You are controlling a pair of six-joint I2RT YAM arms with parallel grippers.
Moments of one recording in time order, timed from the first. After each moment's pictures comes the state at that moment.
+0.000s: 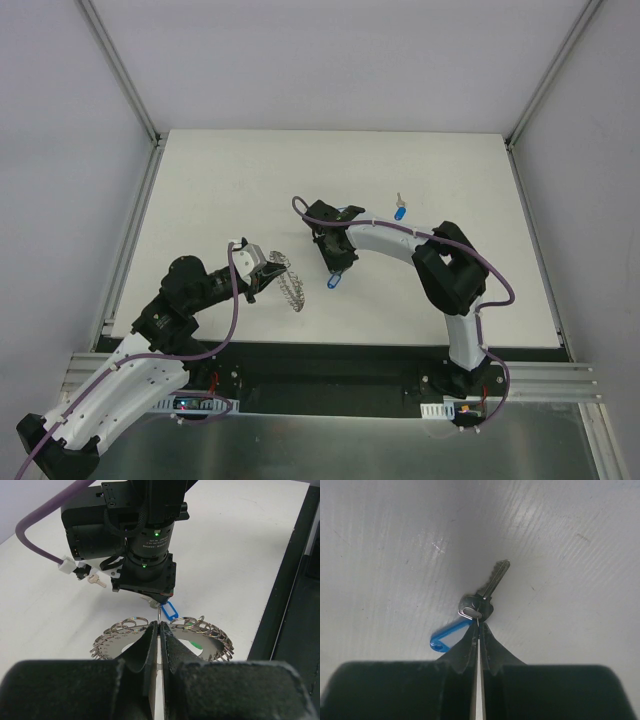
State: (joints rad) left arm -0.62 0.48 0.47 -0.13 0.43 0.14; right arm 0.86 2.01 1.46 -0.78 0.13 0.38
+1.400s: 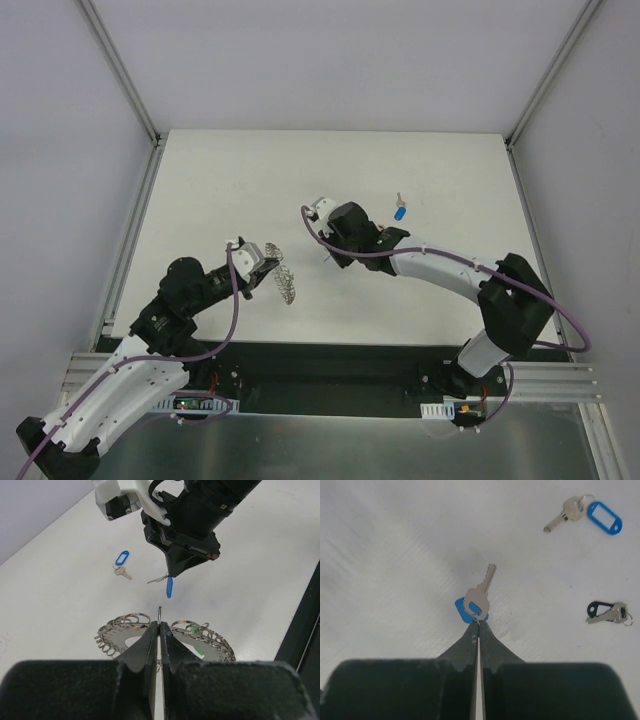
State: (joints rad) left arm -0.62 0.46 0.48 -0.15 0.33 0.20; right arm 0.87 1.60 1.08 -0.33 0.09 -0.02
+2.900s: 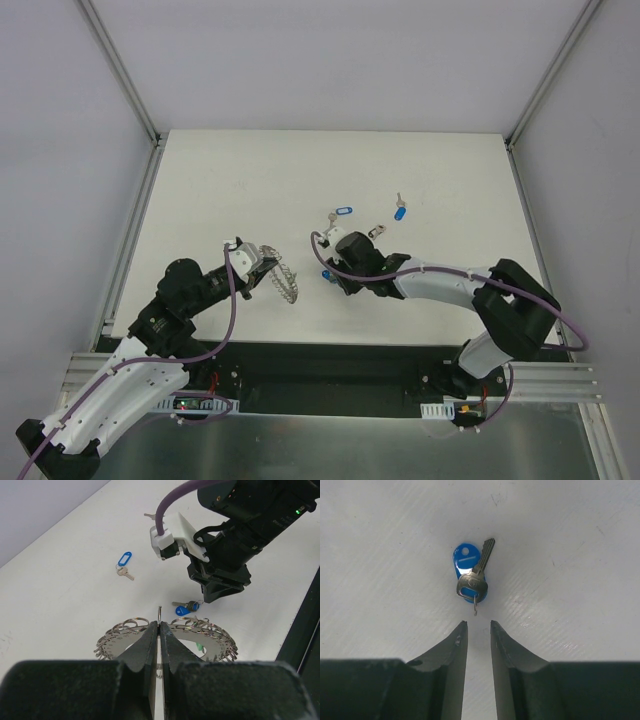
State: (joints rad) left arm -0.62 0.44 0.48 -0.16 0.31 0.19; right arm 0.92 1.55 0.82 -0.15 0.09 0.12
